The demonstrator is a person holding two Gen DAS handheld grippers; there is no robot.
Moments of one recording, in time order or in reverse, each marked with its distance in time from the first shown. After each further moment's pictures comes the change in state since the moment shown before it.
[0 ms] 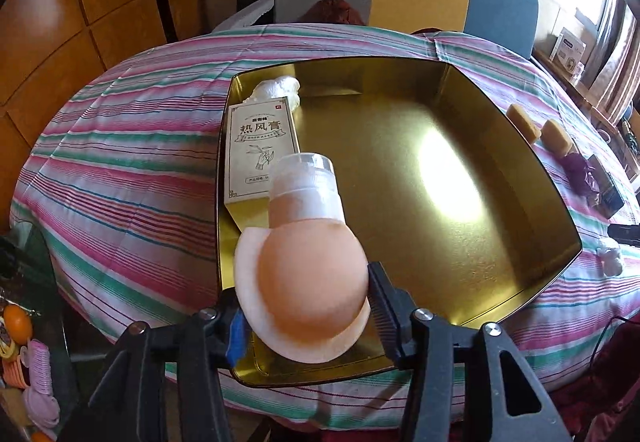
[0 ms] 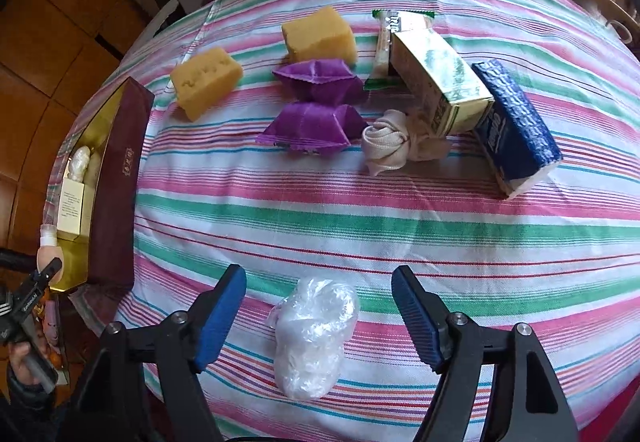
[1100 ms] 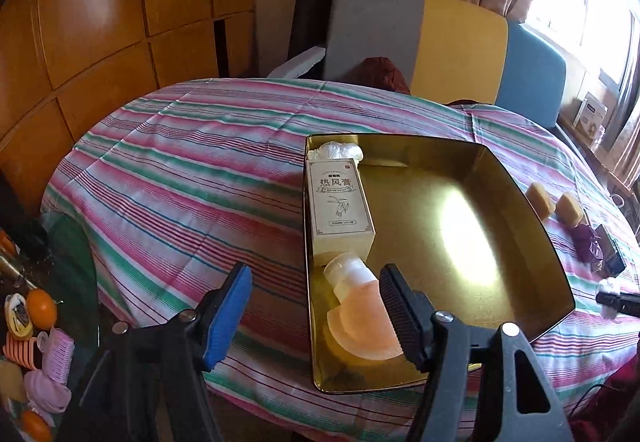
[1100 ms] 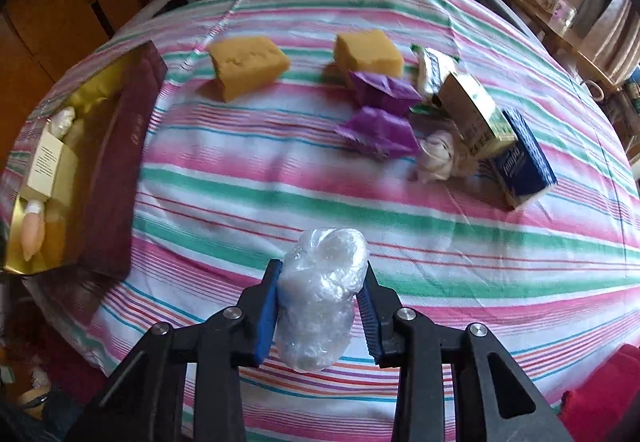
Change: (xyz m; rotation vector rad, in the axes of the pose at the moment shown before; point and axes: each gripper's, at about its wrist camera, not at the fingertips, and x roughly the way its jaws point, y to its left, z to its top) left arm -0.043 0.044 0.007 -0.148 -0.181 0.068; right arm -0.008 0.069 -0.019 -0.133 -0.091 -0.195
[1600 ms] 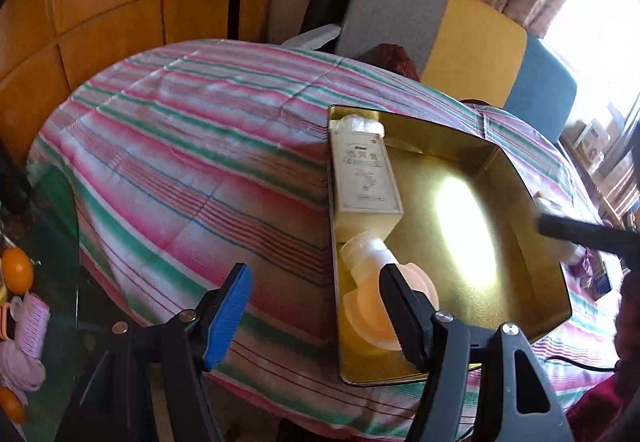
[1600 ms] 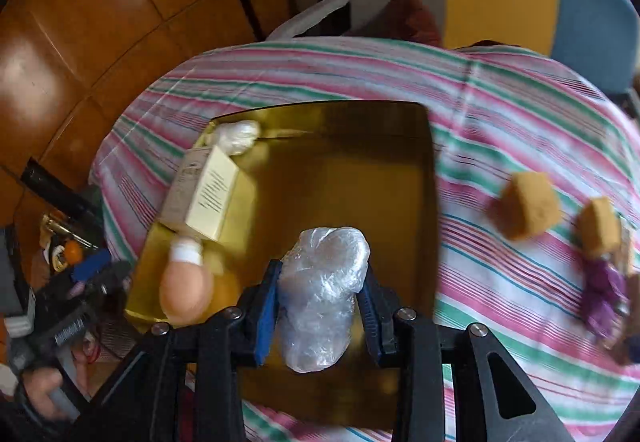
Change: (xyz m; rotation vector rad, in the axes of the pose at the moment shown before) left arm 0.021 0.034 -0.013 -0.129 0.081 -0.065; right arm 0.003 0.239 0.084 -0.273 -0.034 0.333
